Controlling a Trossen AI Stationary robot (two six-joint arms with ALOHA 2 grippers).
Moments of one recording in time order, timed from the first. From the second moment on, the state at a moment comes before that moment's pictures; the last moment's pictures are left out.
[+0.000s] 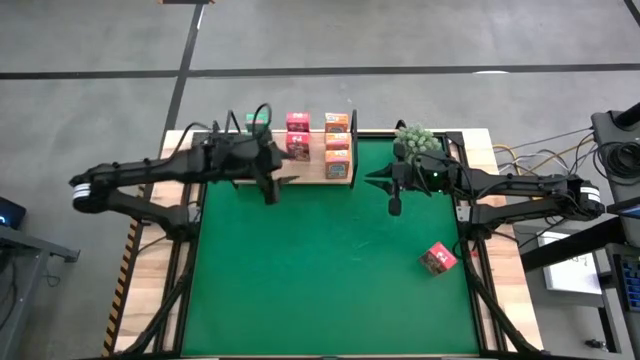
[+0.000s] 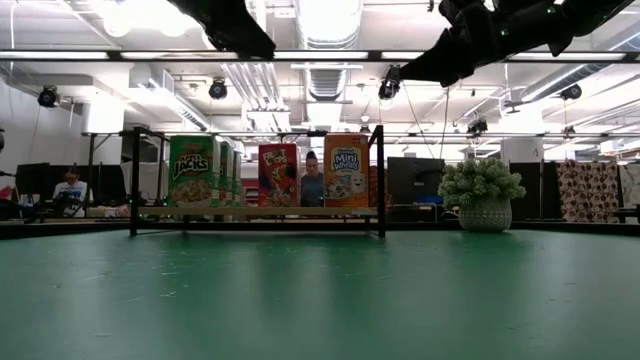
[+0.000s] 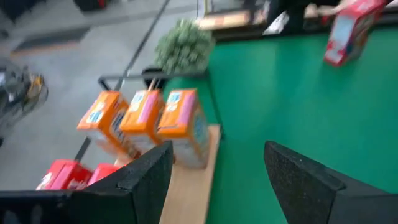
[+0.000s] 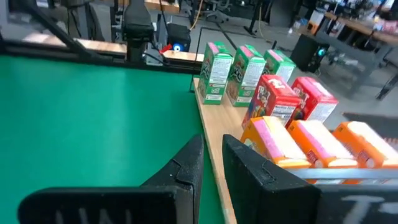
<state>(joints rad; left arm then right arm) 0.20 1.16 1.08 -0.39 -0.13 0.21 -0.27 1.00 0.62 0.15 -0.10 -0.23</state>
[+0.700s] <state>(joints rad) 0.10 0.98 0.81 -0.10 -0.17 0.17 0.01 1.01 0.77 -0.05 -0.10 0.27</state>
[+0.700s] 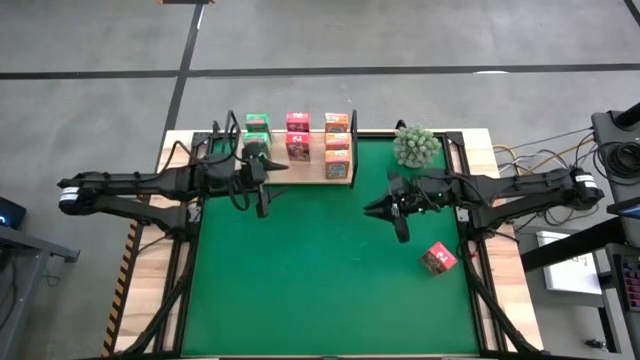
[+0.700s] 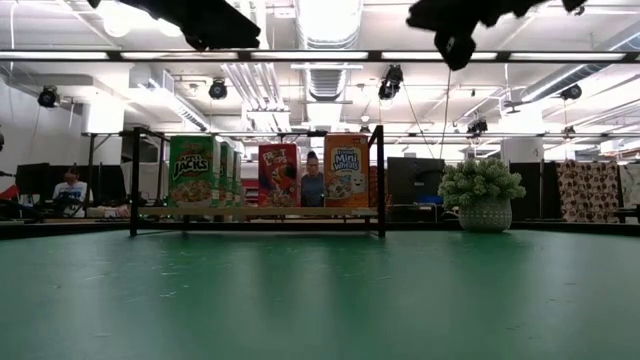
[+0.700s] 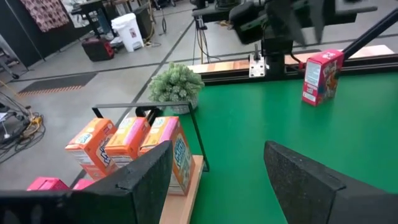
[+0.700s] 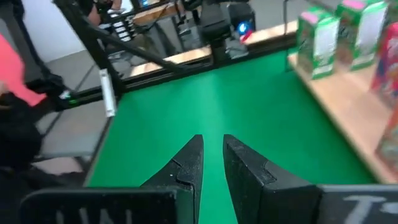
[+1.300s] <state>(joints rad) 0.10 0.98 0.81 -0.10 -0.17 0.20 0.10 1.13 1.12 -1.29 -0.05 1.04</state>
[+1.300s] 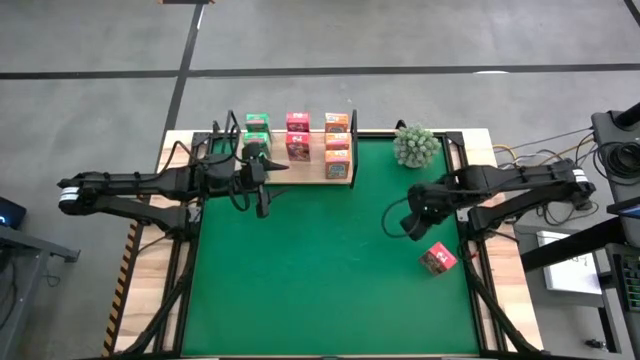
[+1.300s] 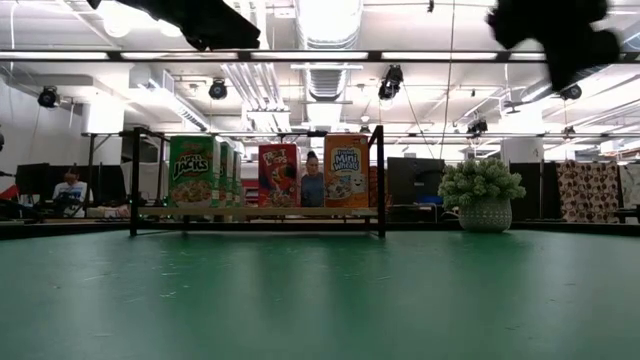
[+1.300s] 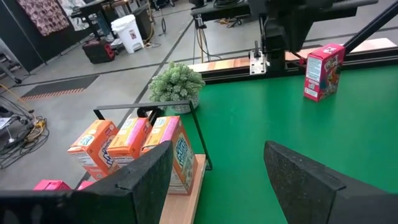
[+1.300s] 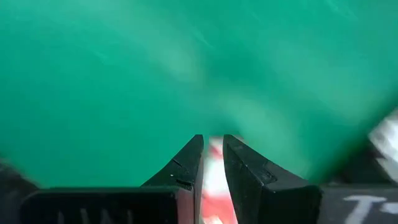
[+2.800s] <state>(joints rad) 0.10 0.98 0.81 -0.11 -0.17 0.22 0.54 1.29 0.98 -1.35 -0.15 1.44</state>
